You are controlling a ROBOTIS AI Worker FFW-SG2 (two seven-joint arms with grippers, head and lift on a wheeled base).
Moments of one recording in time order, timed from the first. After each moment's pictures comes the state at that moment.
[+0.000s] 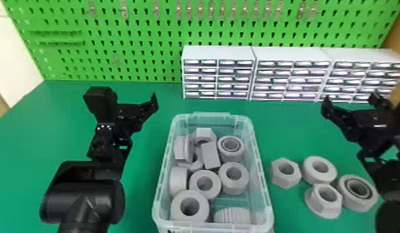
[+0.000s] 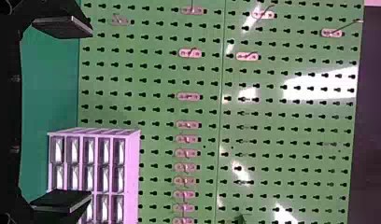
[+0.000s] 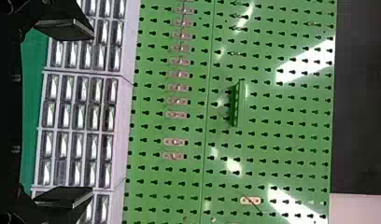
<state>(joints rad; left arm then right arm) -0.11 0.00 0.00 -1.63 0.04 0.06 -0.06 0.00 -0.11 -0.21 -1.82 -0.08 0.11 0.19</state>
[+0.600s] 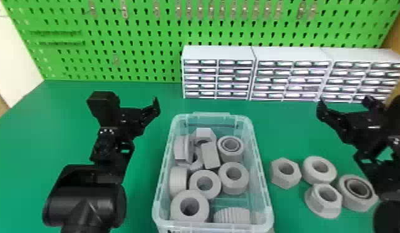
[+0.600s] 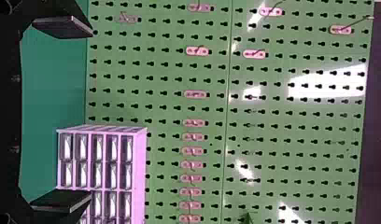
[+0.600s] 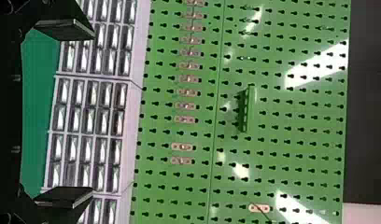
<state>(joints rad) -0.10 0.00 -0.01 -1.61 0.04 0.05 -0.06 0.00 -0.12 -0.19 -1.82 -0.07 0.15 0.19</state>
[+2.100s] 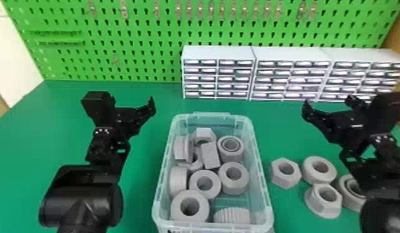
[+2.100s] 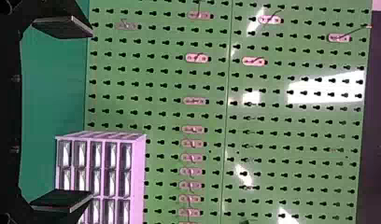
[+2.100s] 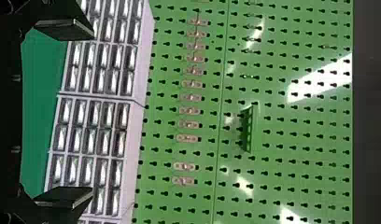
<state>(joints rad) -0.11 0.00 0.01 -1.61 0.05 0.04 -0.07 -0.01 -0.11 -0.13 -1.81 -0.06 0.15 0.19</state>
